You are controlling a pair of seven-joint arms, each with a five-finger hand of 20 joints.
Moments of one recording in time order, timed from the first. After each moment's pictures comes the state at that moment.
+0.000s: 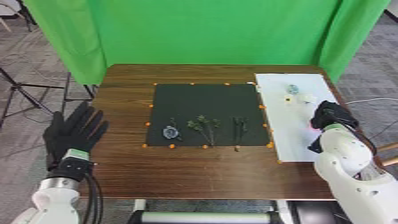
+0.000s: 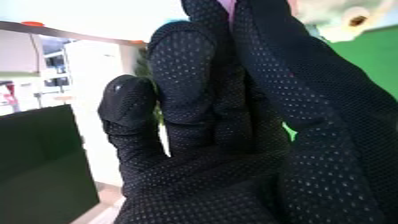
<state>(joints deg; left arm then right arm) 127.1 -53.2 -94.3 -120.7 8.2 12.4 24.8 -90.7 -52.3 77.5 -99.5 -135.0 -5.8 41.3</state>
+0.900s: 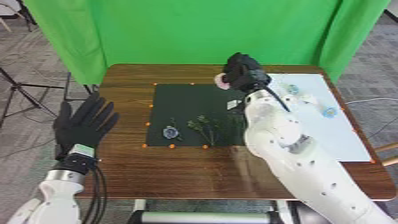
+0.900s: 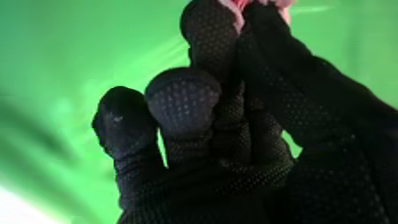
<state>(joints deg) 122.0 -53.3 -92.8 -116.5 11.2 3.2 19.8 -66.1 -63.9 49.7 -101.1 -124.2 8.8 29.7</state>
